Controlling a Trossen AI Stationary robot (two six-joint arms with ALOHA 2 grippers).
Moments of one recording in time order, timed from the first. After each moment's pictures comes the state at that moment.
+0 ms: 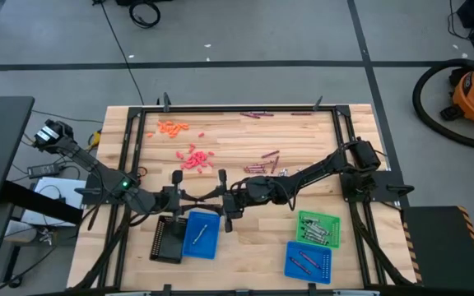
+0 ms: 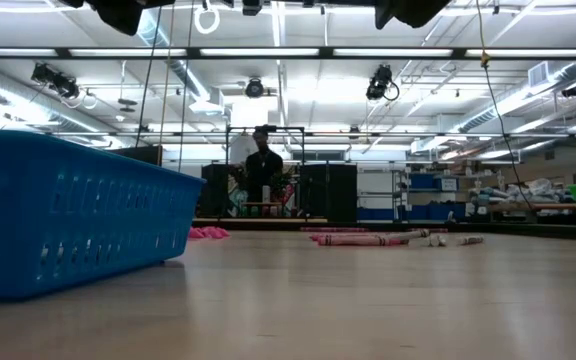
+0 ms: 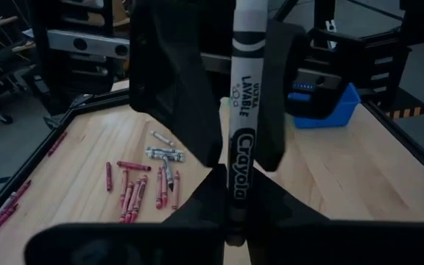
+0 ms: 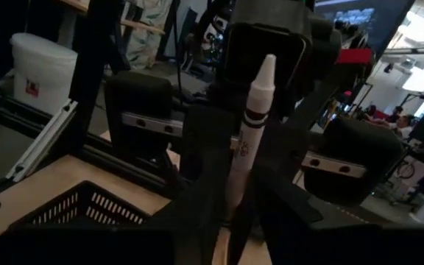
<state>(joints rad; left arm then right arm) -0.59 1.05 0.60 0.15 -0.62 0.02 0.24 1.96 1.27 0.73 0.12 -0.43</state>
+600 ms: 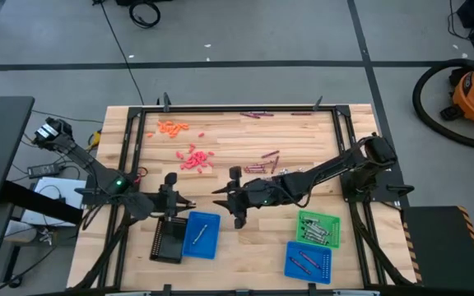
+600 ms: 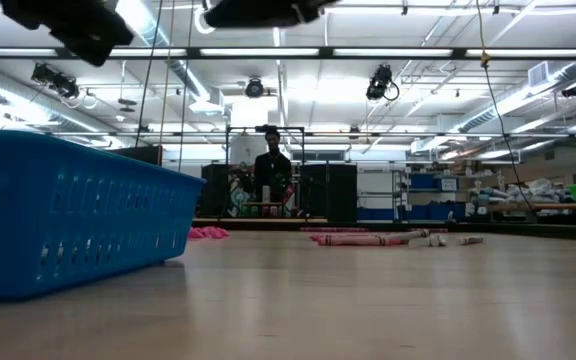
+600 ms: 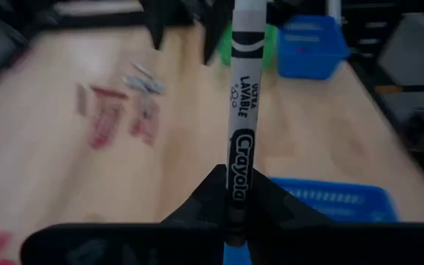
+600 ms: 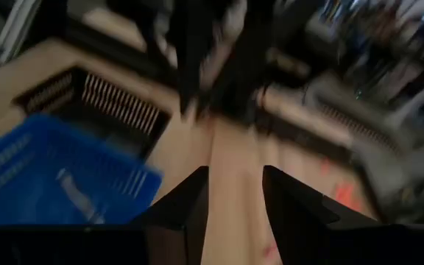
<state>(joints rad) -0.64 0.99 0.60 -0.15 -0.58 -0.30 0.28 1.80 1.27 0.15 0.35 -0.33</state>
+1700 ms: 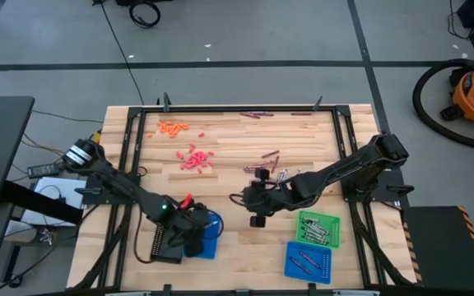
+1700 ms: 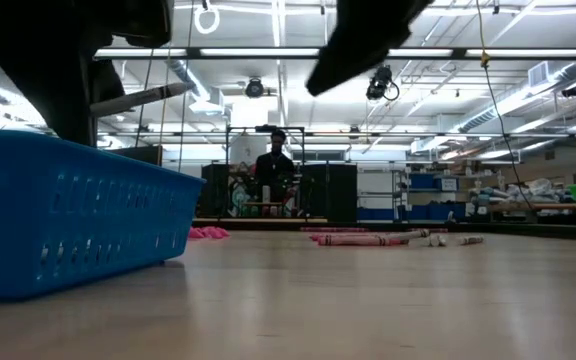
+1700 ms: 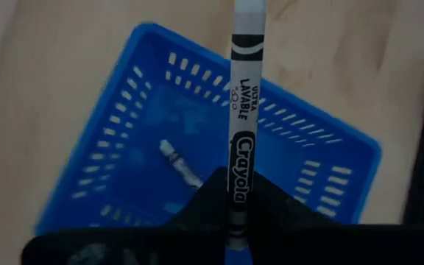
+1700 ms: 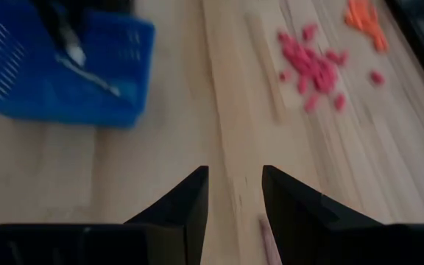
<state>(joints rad) -0.55 1.60 1.03 -0.54 -0.14 -0.87 0.35 1.70 1.27 -0.45 0.48 0.23</state>
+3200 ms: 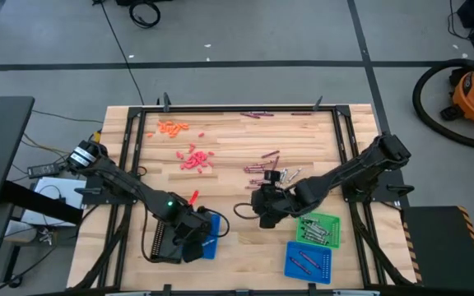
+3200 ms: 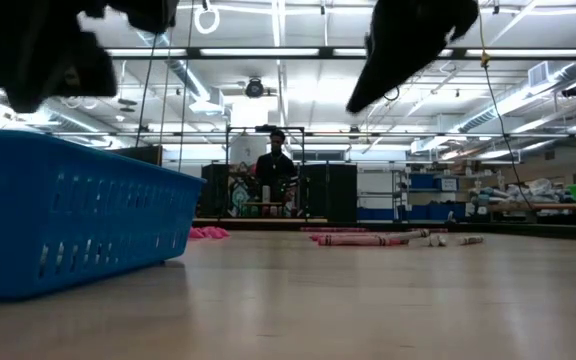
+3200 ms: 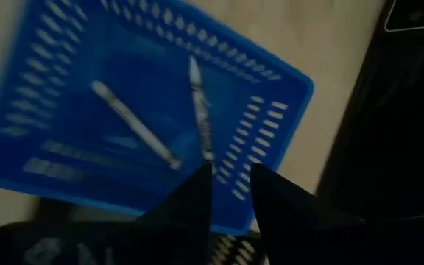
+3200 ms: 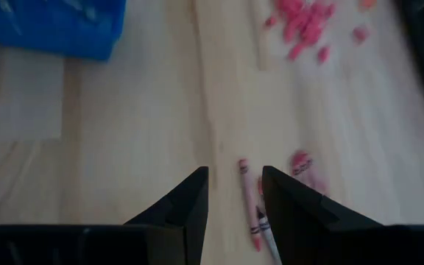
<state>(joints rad) -0.51 1.63 1.19 -0.76 0.13 -0.83 0.38 1.71 1.27 -0.65 0.53 0.28</state>
